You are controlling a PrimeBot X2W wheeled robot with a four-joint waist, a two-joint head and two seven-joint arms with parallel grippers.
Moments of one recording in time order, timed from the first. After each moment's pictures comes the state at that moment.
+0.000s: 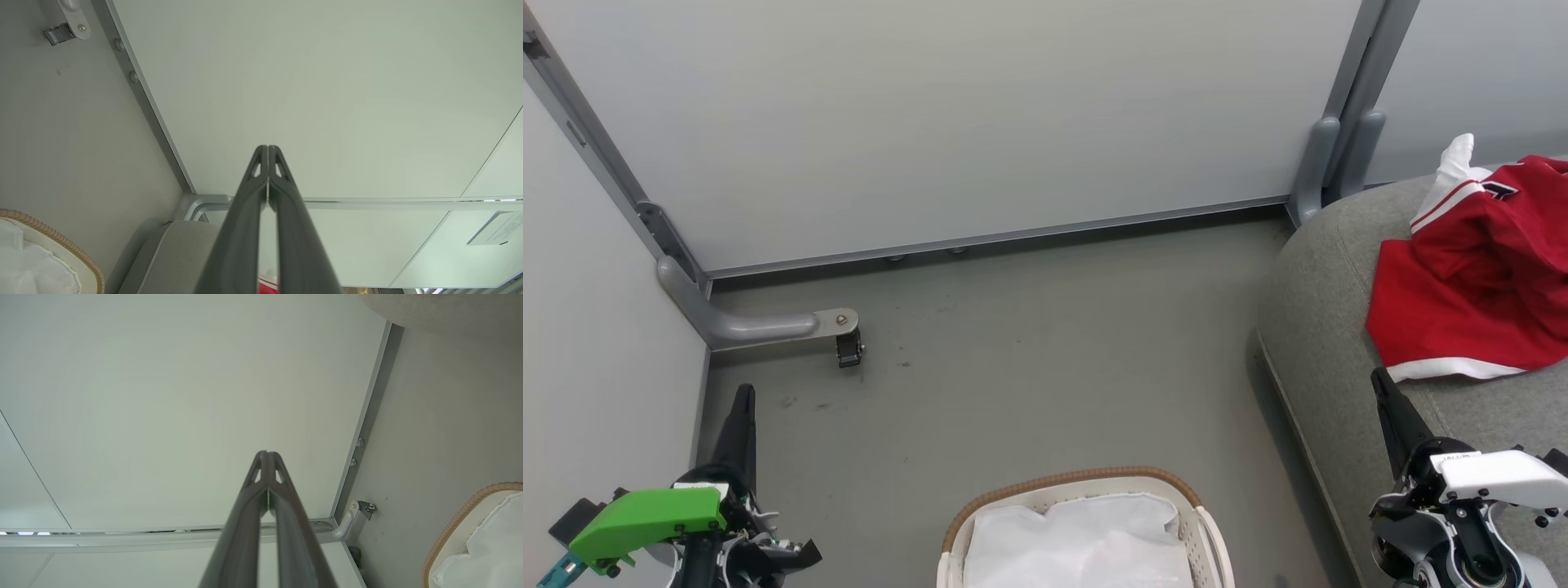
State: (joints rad) left arm -0.10 0.05 0.11 0.25 -1.59 -0.13 0.11; right arm -0.10 -0.05 -0.11 0.25 1.60 0.13 0.11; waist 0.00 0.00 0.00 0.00
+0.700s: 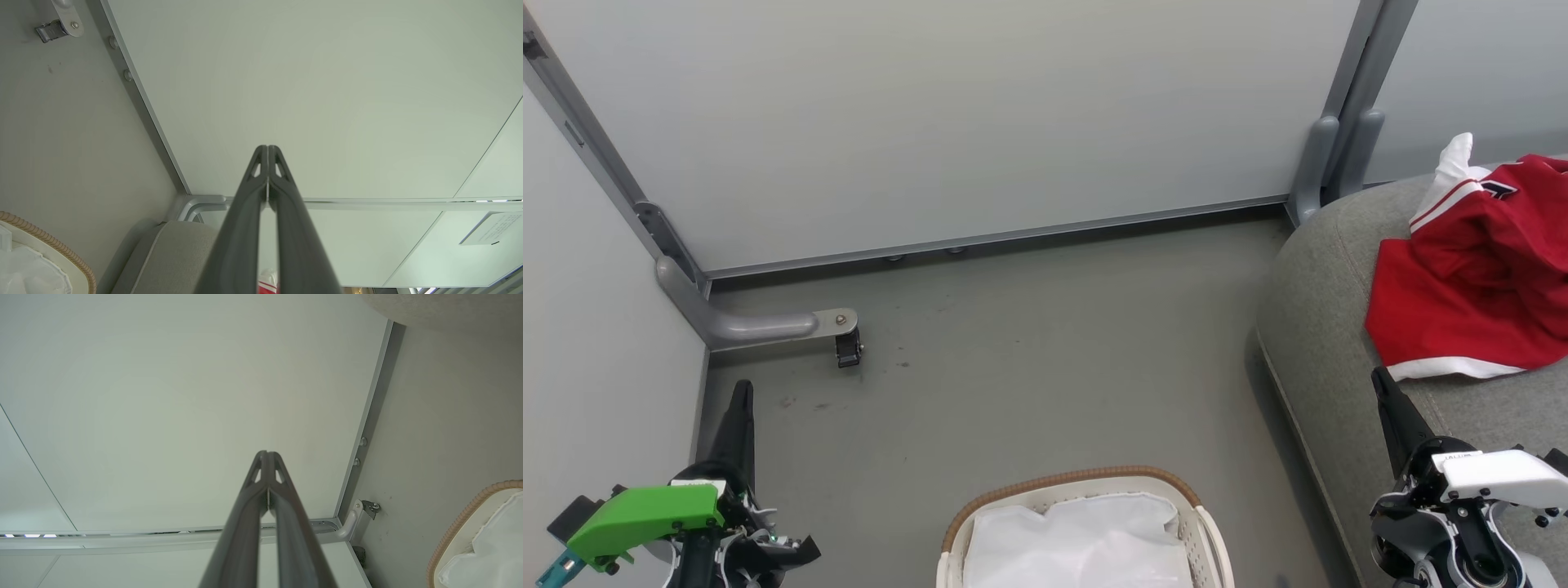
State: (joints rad) left arm -0.10 0.05 0.11 0.25 -1.61 -0.13 0.11; right arm -0.10 -0.05 -0.11 0.25 1.61 0.13 0.11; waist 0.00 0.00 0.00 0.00
